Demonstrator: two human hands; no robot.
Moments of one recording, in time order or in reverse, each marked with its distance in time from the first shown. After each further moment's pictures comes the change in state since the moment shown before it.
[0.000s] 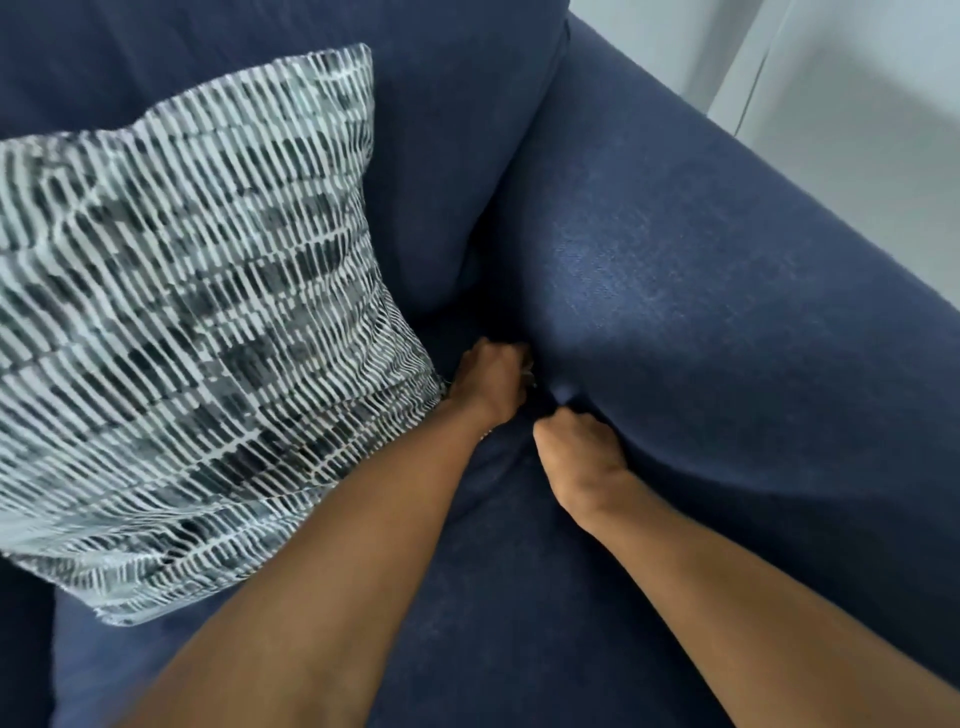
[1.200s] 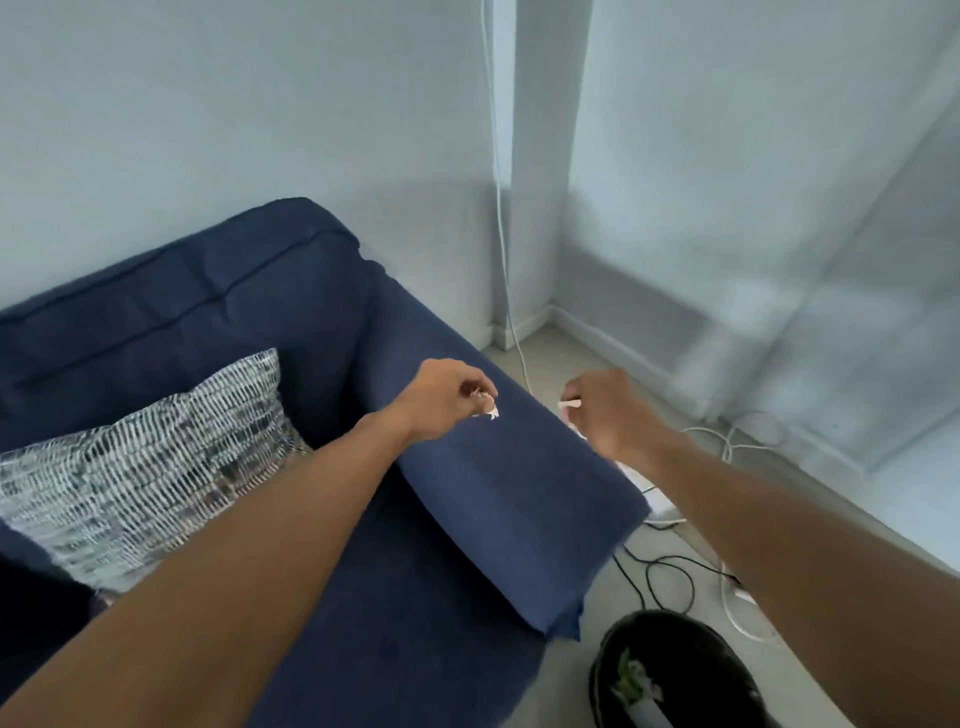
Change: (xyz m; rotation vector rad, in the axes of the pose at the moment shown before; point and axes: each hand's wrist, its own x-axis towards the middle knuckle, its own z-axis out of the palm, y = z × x) left_hand -0.159 0.306 -0.203 -0.149 -0.026 0.371; right_hand -0.309 0.246 -0.180 0.523 0.421 0.228
